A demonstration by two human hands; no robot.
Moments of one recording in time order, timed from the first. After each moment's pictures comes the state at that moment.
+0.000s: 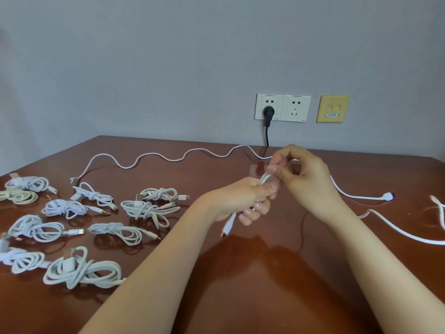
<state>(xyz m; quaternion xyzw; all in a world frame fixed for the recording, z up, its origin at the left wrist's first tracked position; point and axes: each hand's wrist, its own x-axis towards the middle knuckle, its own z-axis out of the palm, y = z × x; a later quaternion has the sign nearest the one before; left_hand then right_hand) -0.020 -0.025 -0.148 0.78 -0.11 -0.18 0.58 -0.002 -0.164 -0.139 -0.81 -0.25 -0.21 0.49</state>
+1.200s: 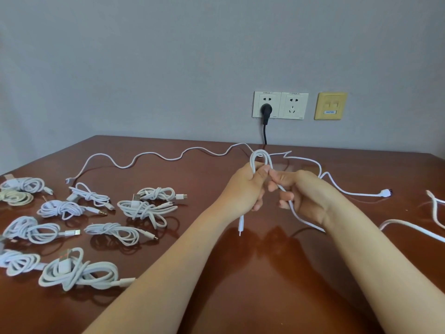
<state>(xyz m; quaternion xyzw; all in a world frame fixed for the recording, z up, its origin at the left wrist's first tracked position) -0.013 -0.041 -0.160 0.78 -0.11 0.08 0.61 -0.001 -0.167 -0.138 -0.69 -0.07 0.17 0.69</state>
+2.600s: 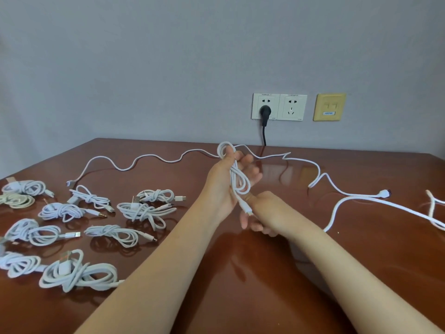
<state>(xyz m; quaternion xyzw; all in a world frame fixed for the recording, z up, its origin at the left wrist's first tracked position) -0.013 -0.030 -0.145 0.41 -0.04 0.01 0.91 -0.017 -0.133 -0.160 -0.89 -0.17 0.17 0.39</state>
